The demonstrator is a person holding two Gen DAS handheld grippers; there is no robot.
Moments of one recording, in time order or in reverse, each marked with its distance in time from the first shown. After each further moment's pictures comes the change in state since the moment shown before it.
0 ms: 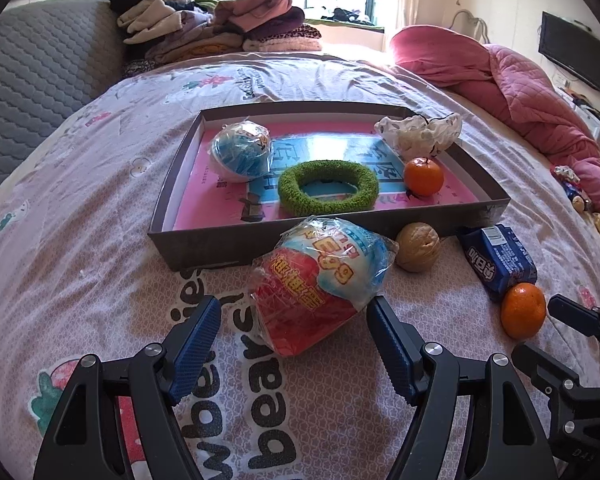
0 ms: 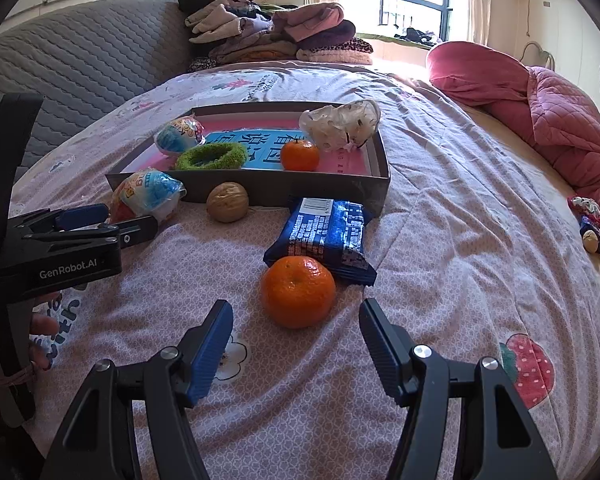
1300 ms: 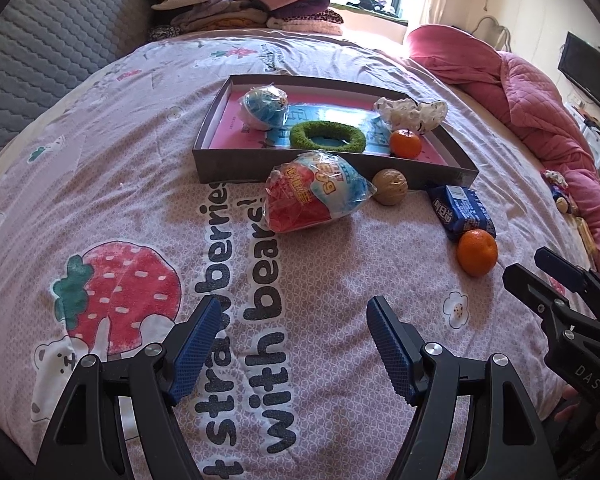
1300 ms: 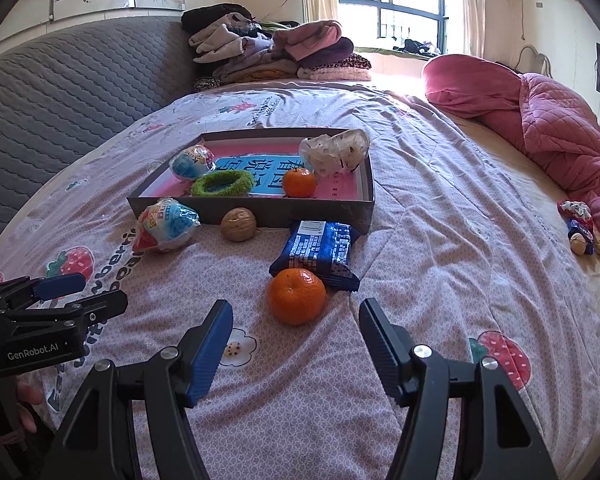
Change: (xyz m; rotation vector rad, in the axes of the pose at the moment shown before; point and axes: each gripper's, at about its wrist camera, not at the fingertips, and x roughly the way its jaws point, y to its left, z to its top) left arm -0.061 -0.001 -0.049 -0.113 0.090 0.002; right arm -0.038 -0.006 0.001 0.018 -0.050 0.023
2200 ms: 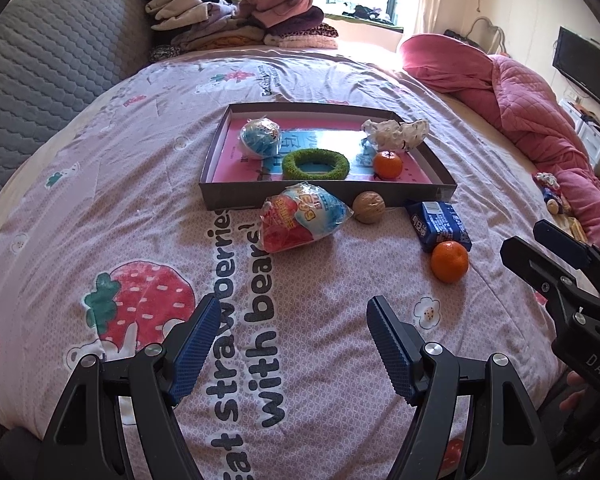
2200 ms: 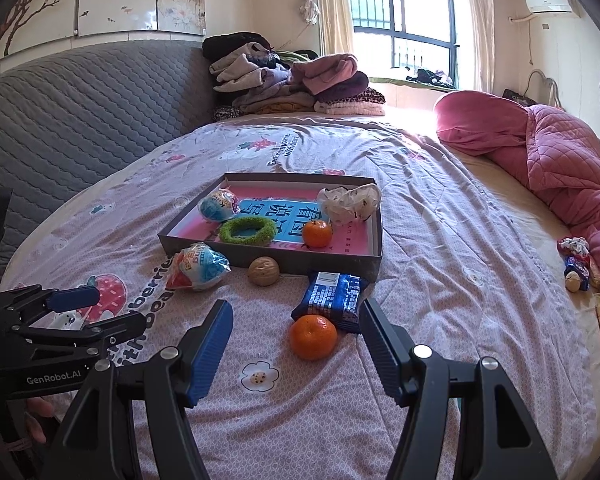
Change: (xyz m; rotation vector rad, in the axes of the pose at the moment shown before) left arm -0.044 -0.014 0.006 0.029 -0.042 0.026; right arm -0.041 0.010 0.021 -0.038 -0.108 0.051
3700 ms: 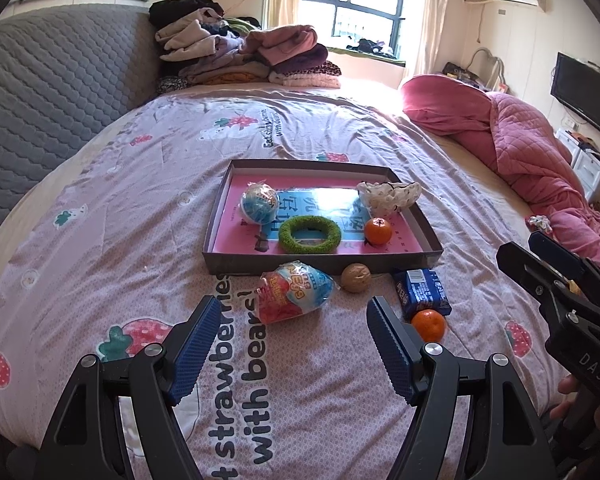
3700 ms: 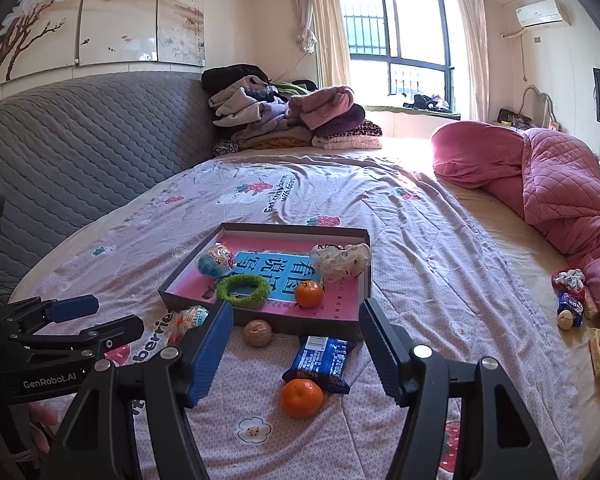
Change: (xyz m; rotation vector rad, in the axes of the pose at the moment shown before) left arm -0.029 -0.009 0.043 -0.030 -0.126 0.003; right arm -0.016 -0.011 0.044 0.010 -0.118 0.004
